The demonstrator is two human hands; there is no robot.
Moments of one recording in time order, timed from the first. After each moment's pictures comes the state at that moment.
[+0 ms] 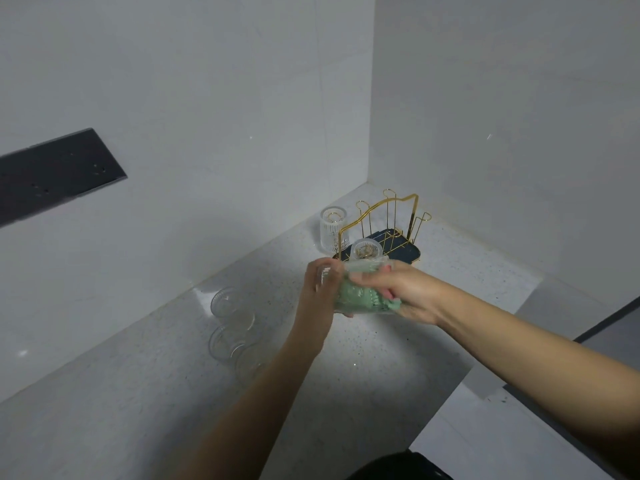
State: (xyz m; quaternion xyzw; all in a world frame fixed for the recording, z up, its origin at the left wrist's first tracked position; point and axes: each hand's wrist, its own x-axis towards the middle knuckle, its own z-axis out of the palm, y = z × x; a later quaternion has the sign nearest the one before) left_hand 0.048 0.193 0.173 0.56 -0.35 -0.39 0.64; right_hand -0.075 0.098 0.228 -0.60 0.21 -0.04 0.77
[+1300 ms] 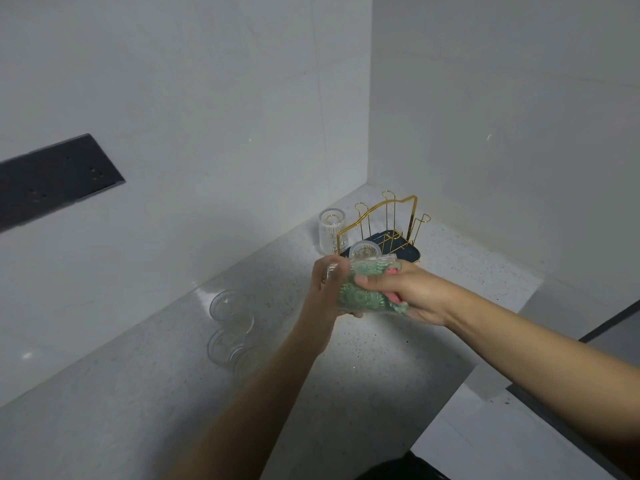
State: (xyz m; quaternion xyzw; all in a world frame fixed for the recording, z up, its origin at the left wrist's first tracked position) left_hand 0.046 0.179 0.175 0.53 -0.35 -0.44 0.63; right_hand -0.085 0.090 0.233 -0.58 0.20 -0.07 0.79
